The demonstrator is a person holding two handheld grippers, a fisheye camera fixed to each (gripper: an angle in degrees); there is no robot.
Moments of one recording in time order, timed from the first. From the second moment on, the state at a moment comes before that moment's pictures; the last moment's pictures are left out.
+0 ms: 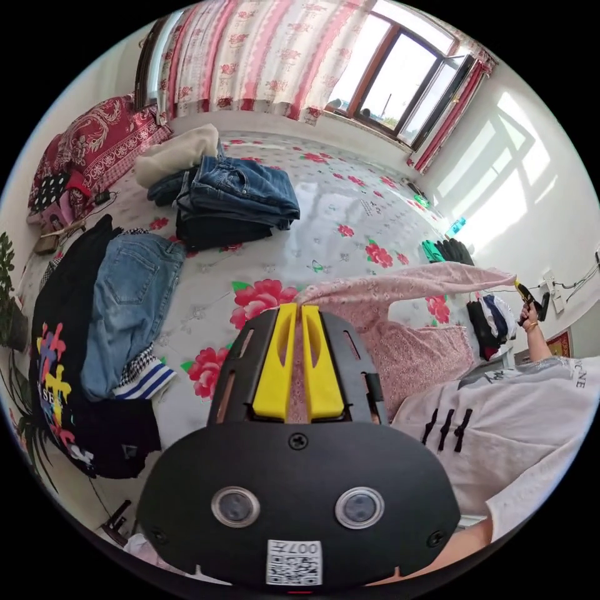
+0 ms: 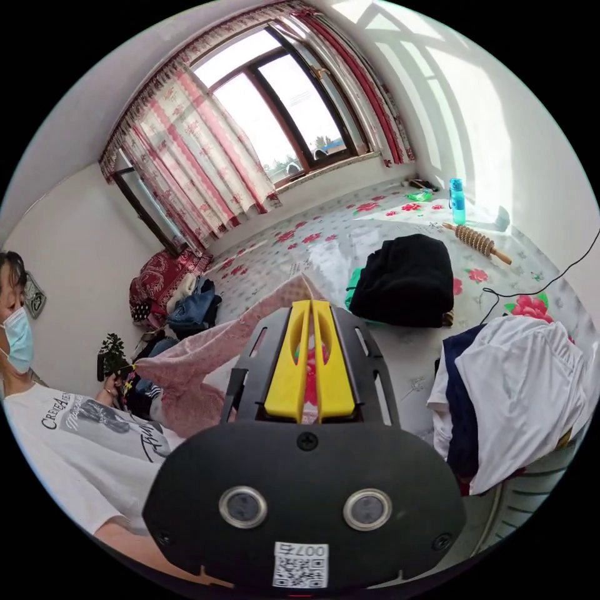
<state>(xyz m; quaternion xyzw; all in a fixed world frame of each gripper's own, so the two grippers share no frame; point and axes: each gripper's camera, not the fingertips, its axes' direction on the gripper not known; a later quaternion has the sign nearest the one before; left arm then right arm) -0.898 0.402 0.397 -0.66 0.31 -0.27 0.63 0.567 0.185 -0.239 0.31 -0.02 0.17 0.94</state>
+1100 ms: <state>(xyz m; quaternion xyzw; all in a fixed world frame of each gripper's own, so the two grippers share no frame) -0.825 0.439 0.140 -0.81 0.21 -0.29 0.46 0.606 0.319 -0.051 -0.07 0.02 0.27 0.96</state>
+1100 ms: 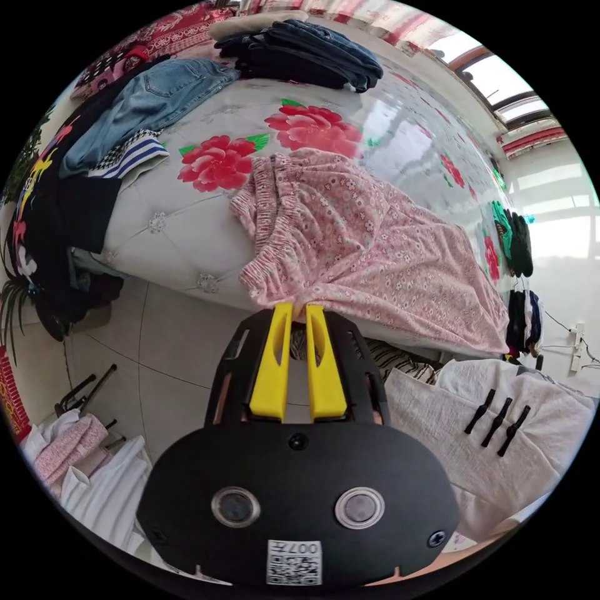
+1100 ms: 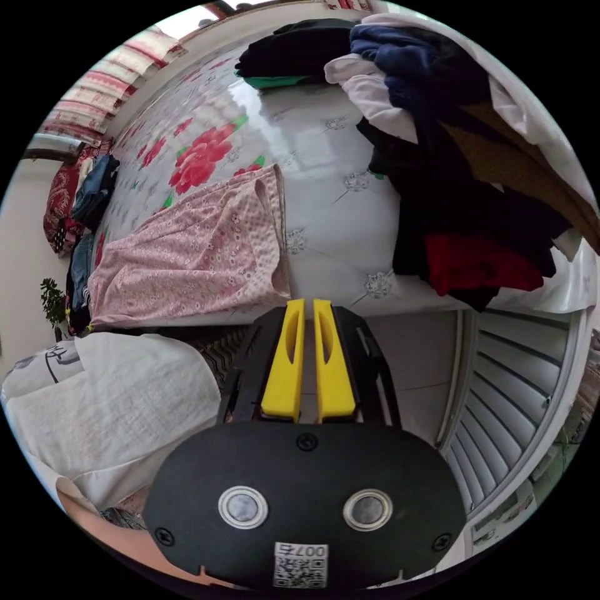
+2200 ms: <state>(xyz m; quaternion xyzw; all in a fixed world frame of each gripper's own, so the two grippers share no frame) -0.821 0.374 0.098 -0.76 0.13 -0.34 0.53 0.574 0.154 0.001 -0.04 0.05 0.21 0.98</state>
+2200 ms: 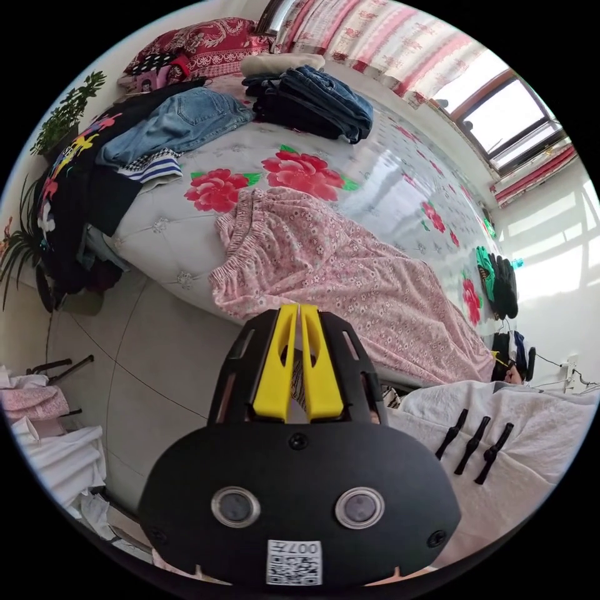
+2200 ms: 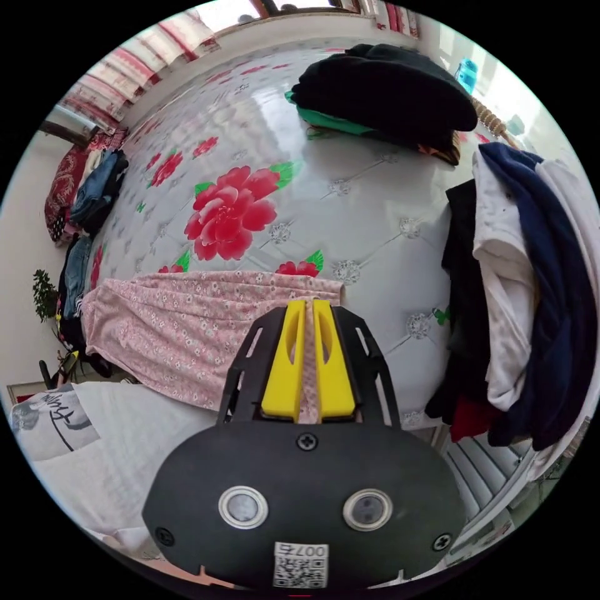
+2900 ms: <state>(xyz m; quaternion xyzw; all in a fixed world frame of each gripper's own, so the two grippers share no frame) -0.851 0.391 0.100 -0.76 0.08 -0.40 0.51 0.577 0.197 -0.006 0.05 0.04 0.28 0.96</state>
